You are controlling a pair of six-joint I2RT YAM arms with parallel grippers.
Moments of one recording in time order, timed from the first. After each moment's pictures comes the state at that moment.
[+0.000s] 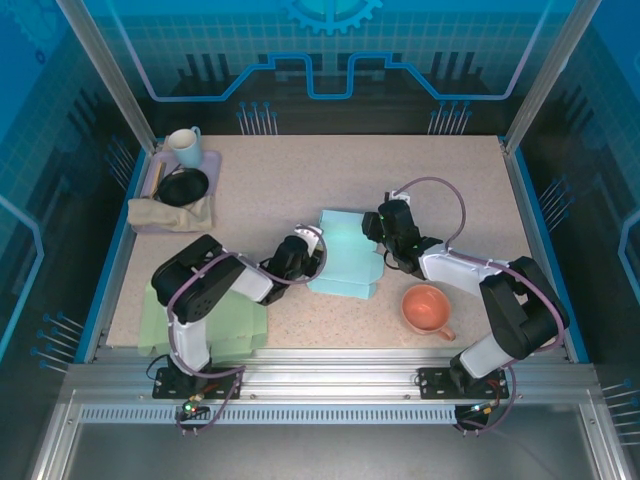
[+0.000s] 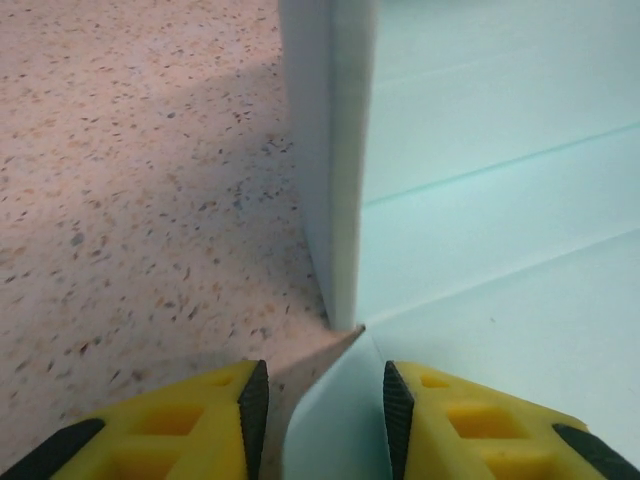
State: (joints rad) left arm -0.64 1.87 0.62 0.71 -0.20 -0.12; right arm 0.51 1.54 0.78 0.13 0.26 0.57
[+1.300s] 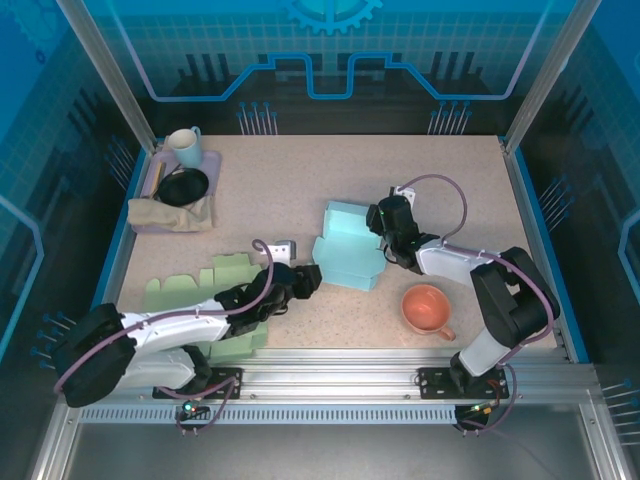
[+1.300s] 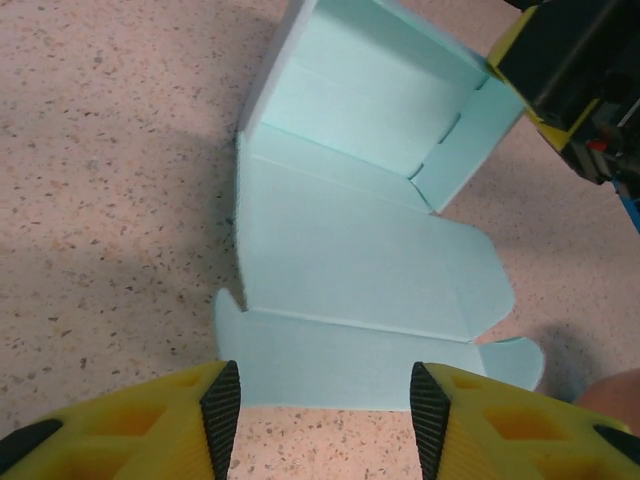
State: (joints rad) left arm -0.89 1.21 0.45 0.20 -0.32 -0.83; right arm 0.48 1.62 0.81 0.20 0.34 0.59
